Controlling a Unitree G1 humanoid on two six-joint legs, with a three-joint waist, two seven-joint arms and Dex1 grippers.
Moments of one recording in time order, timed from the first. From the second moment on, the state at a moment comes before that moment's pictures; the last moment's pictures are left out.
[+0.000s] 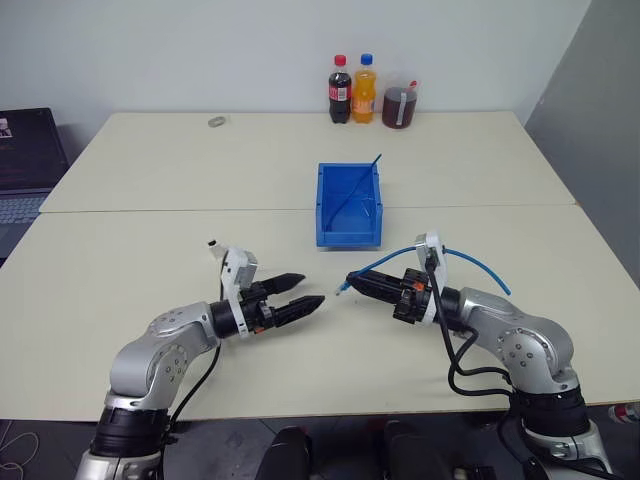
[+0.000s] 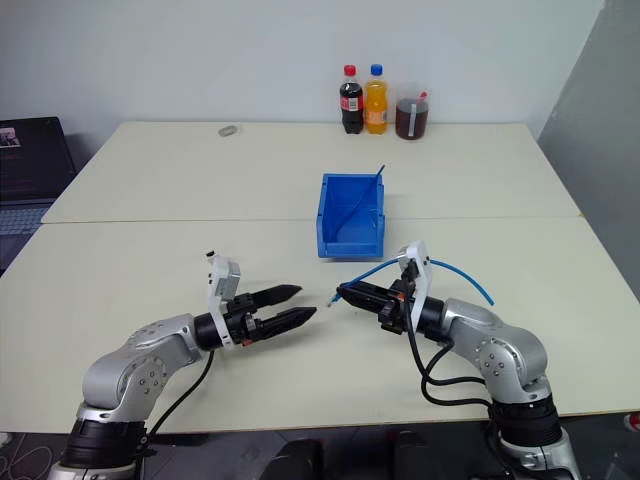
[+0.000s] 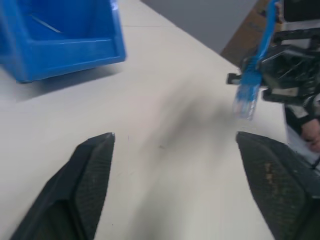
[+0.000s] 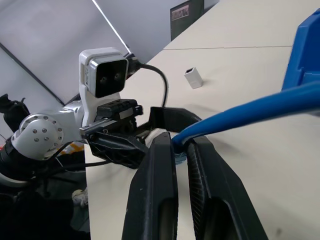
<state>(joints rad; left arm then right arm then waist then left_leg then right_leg) -0.15 0.50 0.09 -0.21 -0.59 0.56 -0.82 -0.32 -0.36 0.02 -0.34 0.77 0.87 0.66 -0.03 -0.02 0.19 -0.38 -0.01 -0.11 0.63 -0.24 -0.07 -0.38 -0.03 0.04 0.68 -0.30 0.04</state>
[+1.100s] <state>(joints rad) -0.29 0.17 0.26 -0.08 -0.15 0.59 0.13 -0.30 -0.40 -0.01 -0.34 0.76 0.81 0.66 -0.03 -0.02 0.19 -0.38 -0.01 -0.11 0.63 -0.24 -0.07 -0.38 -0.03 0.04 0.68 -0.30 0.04</state>
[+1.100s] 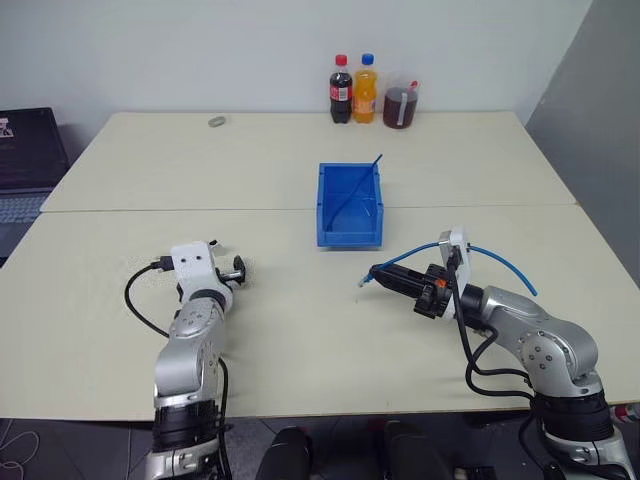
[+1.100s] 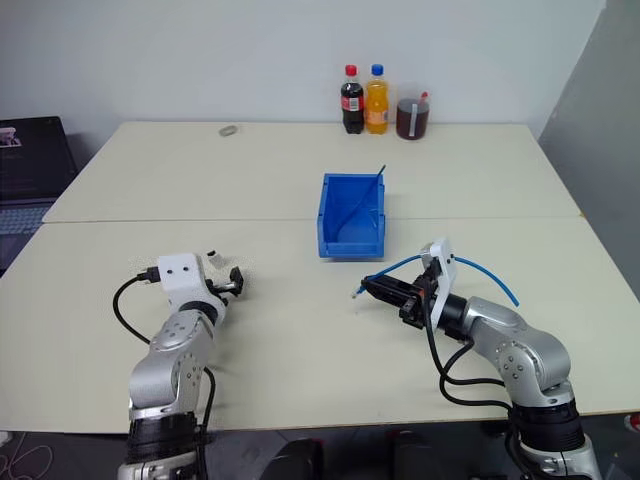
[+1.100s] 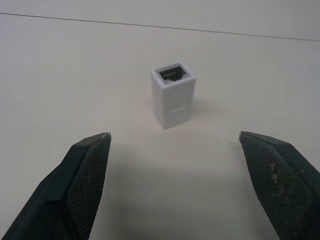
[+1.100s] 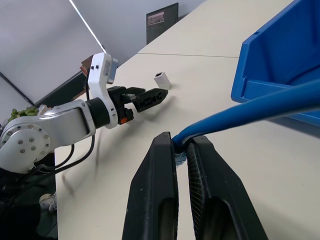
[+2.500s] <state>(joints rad) -0.48 0.20 0.27 0.24 -0.11 0.44 0.14 -0.28 -0.41 -0.01 -0.34 0.76 0.81 0.65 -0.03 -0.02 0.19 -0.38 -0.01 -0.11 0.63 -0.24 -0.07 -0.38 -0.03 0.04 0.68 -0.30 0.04</state>
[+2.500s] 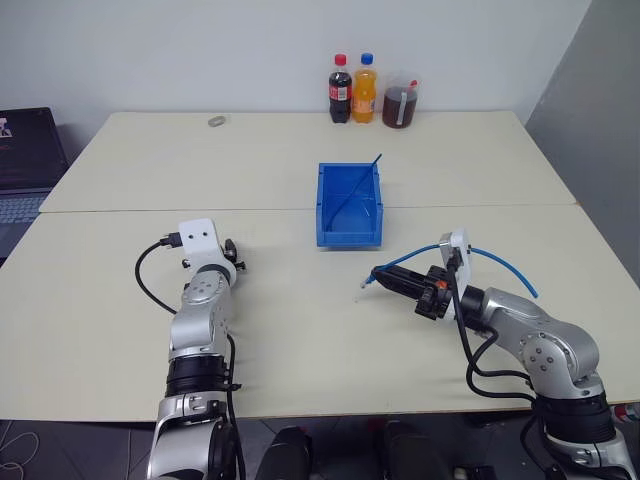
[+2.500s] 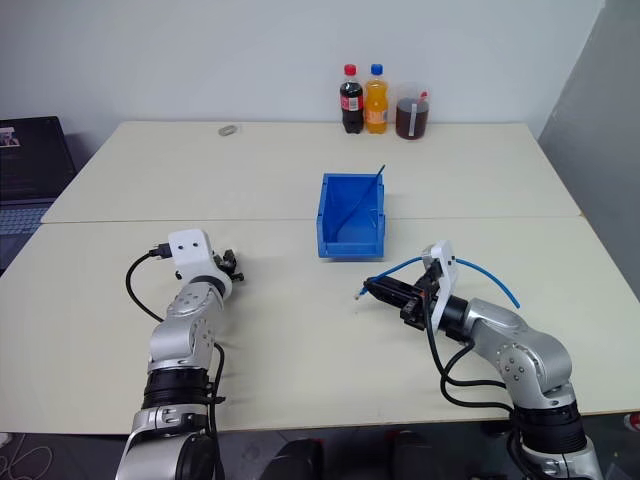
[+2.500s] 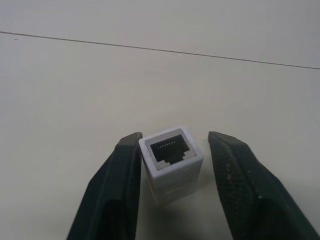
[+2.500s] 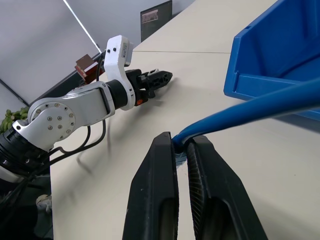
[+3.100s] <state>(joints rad) -0.39 0.36 0.12 0.12 -0.25 0.43 -0.39 -0.25 -0.46 0.00 -0.39 0.72 0.79 0.65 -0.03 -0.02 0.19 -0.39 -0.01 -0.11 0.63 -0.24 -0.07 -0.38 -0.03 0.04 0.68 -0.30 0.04</state>
